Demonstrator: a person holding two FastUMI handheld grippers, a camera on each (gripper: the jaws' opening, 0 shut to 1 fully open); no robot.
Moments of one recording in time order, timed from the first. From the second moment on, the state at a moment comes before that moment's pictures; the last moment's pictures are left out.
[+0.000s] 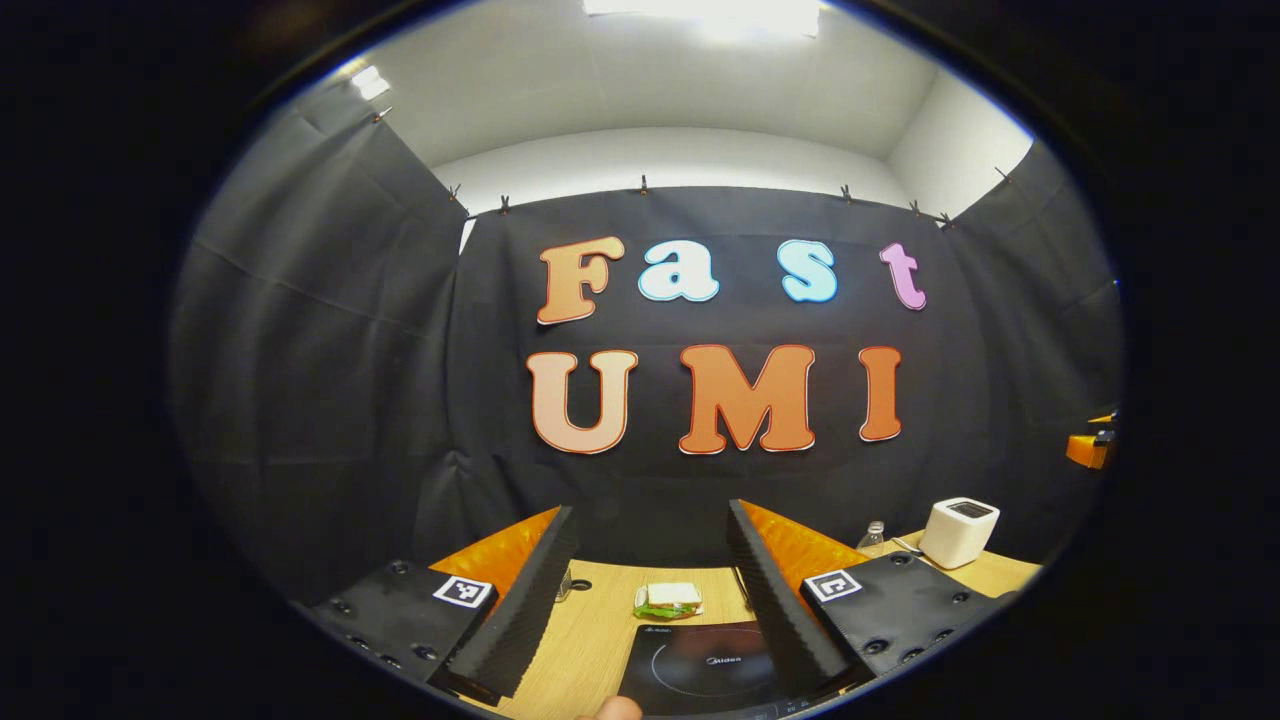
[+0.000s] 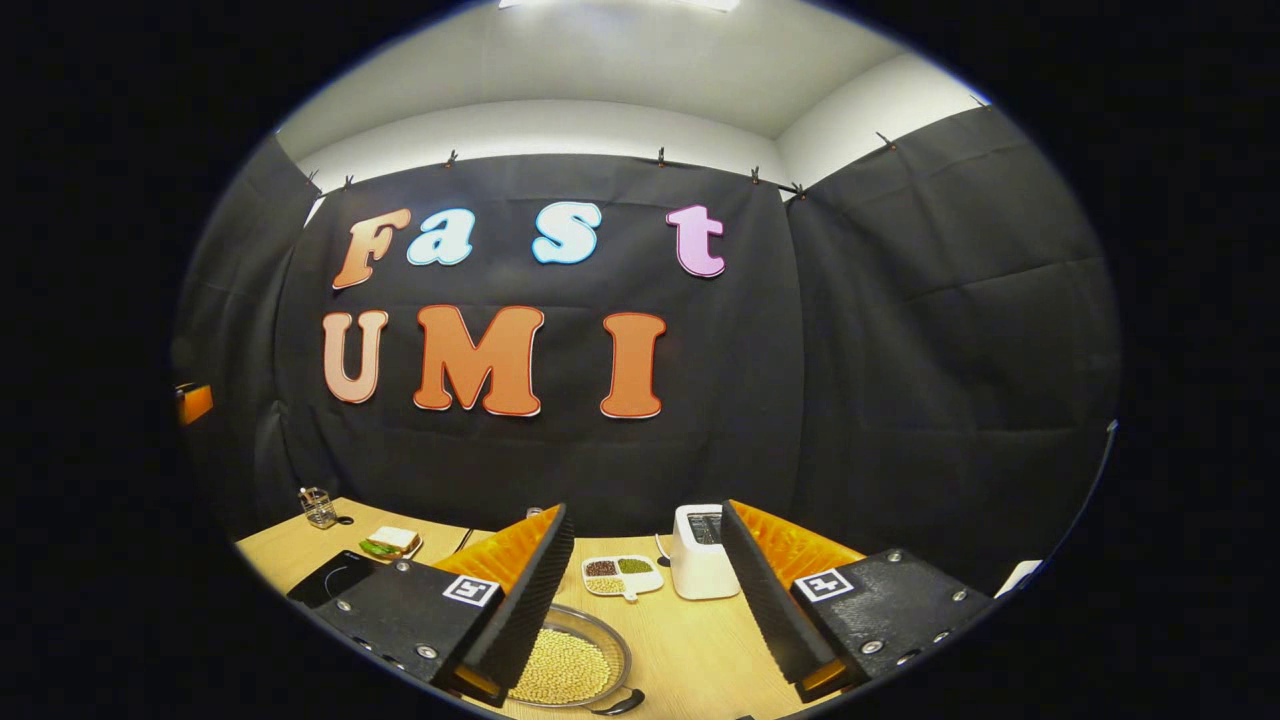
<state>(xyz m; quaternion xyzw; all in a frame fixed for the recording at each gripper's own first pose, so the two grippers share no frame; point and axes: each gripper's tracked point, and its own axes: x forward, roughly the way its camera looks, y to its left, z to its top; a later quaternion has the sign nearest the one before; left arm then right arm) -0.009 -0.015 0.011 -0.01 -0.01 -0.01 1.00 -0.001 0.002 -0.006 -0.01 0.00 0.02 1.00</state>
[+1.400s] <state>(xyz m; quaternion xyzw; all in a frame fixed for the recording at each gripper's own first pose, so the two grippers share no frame) -0.015 -0.014 0.012 -0.02 -0.01 -0.02 1.00 -0.010 0.019 -0.089 0.03 0.09 0.09 0.99</state>
